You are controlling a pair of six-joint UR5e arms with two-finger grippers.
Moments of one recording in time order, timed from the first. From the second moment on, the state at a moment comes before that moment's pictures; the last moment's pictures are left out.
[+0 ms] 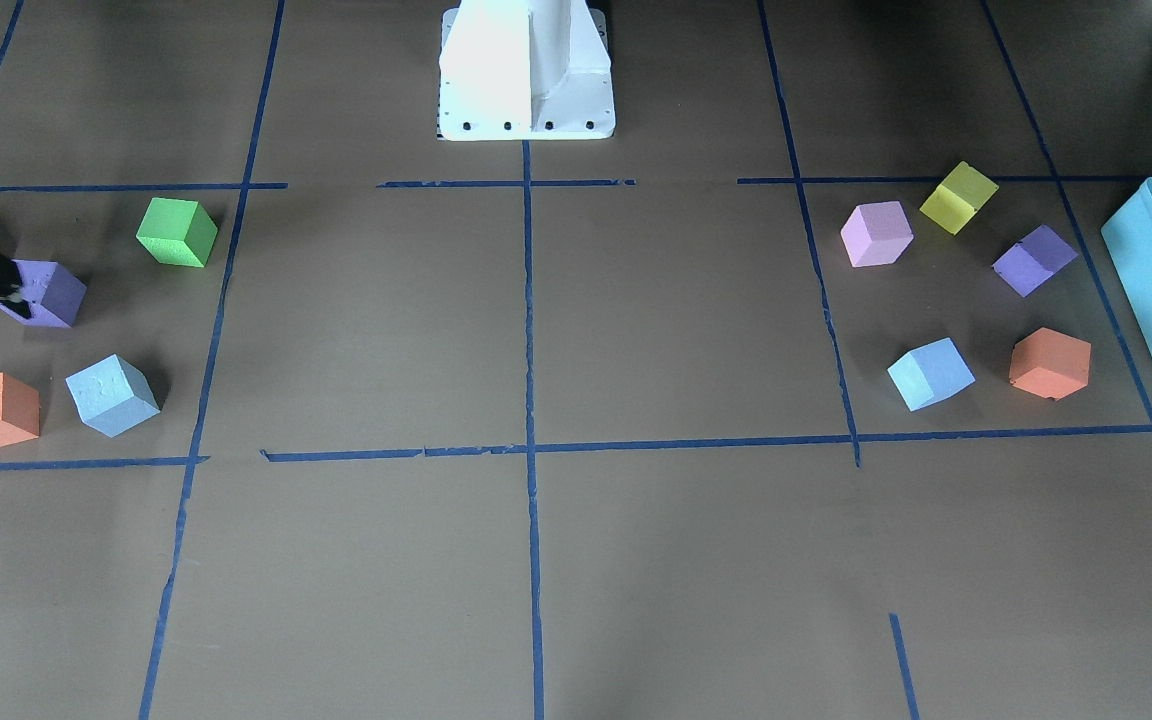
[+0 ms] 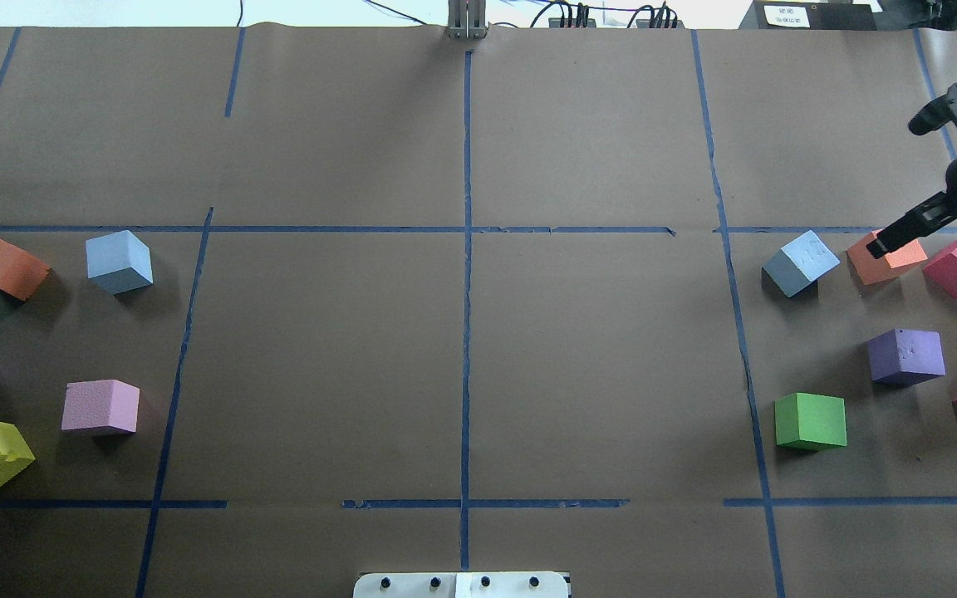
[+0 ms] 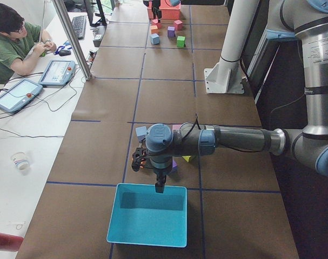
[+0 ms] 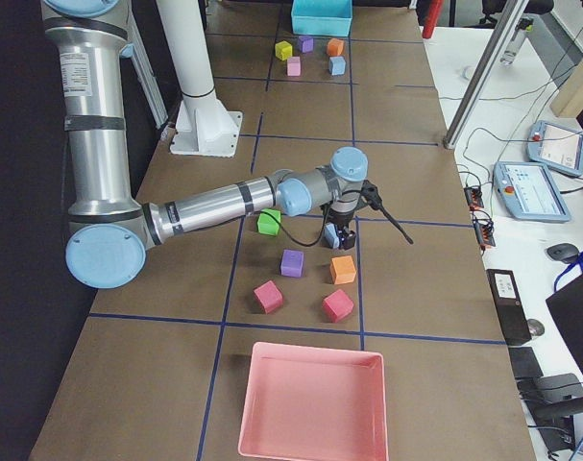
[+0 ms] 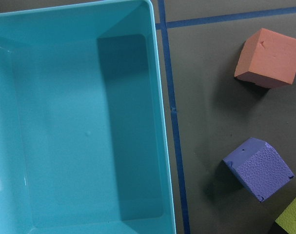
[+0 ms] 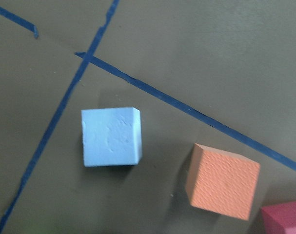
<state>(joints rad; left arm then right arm) -1.60 -1.37 -1.84 -1.45 -2.35 0.18 1.11 -1.46 1.80 -1.46 2.30 0.15</state>
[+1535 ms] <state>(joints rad) -1.60 -1.37 -1.83 -1.45 -2.35 0.18 0.94 -1.35 1.55 -1.29 2.20 0.27</state>
